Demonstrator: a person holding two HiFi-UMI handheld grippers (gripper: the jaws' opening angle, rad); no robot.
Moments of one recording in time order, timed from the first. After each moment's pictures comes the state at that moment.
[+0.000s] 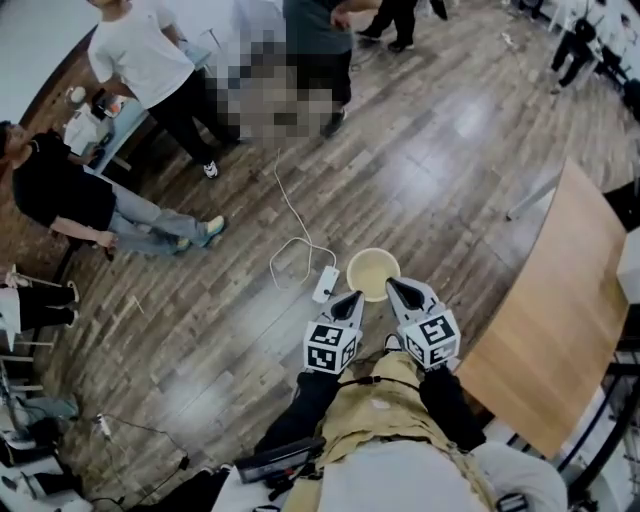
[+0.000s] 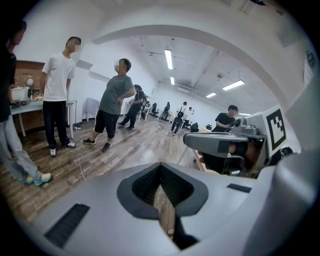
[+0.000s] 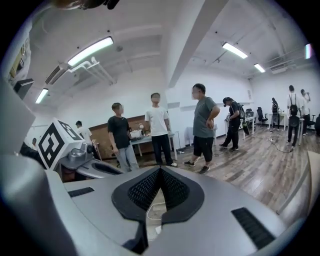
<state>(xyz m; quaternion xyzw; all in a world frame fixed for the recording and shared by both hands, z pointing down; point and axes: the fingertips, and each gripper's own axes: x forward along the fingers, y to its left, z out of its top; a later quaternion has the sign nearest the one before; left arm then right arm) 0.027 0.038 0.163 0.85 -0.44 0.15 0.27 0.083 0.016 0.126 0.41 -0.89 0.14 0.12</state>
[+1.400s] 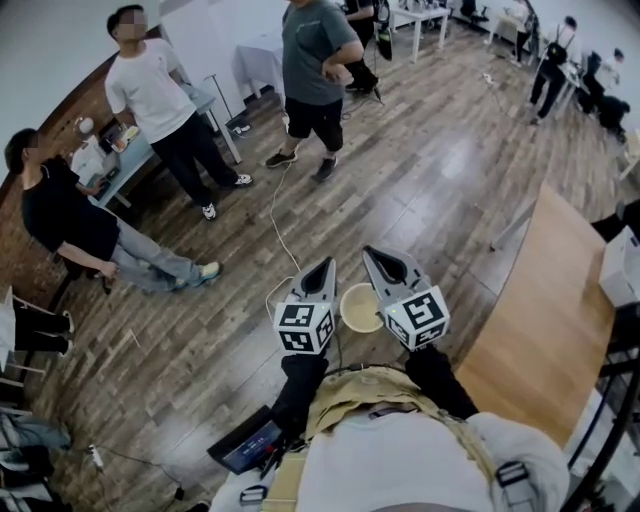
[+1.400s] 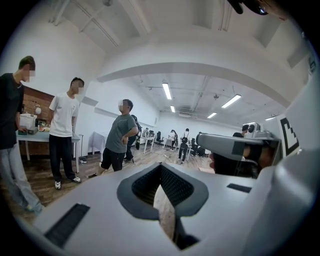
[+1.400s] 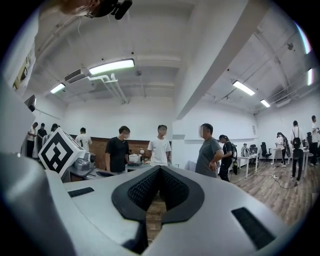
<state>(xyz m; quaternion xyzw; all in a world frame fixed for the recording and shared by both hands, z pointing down) -0.030 -0.030 -0.011 0.85 -0.50 0.03 0.14 0.037 -0.022 -0.067 0.42 -0.91 -0.01 0.01</state>
